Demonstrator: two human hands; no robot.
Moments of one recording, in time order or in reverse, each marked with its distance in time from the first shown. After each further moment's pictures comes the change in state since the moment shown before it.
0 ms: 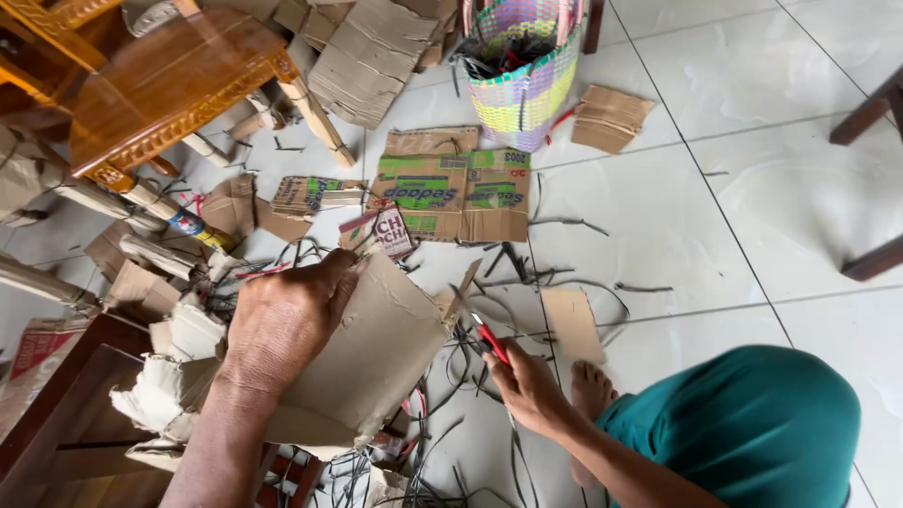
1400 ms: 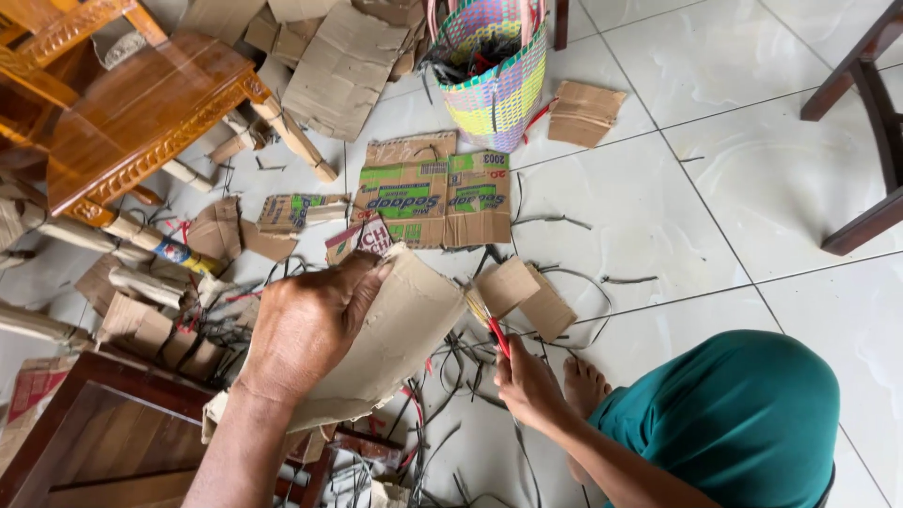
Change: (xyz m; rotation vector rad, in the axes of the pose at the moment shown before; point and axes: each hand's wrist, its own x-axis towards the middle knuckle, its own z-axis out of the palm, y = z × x) left_hand 0.035 0.047 -0.025 -0.224 0.060 0.151; right_hand 0.007 0.175 0.050 1.439 0.092 0.536
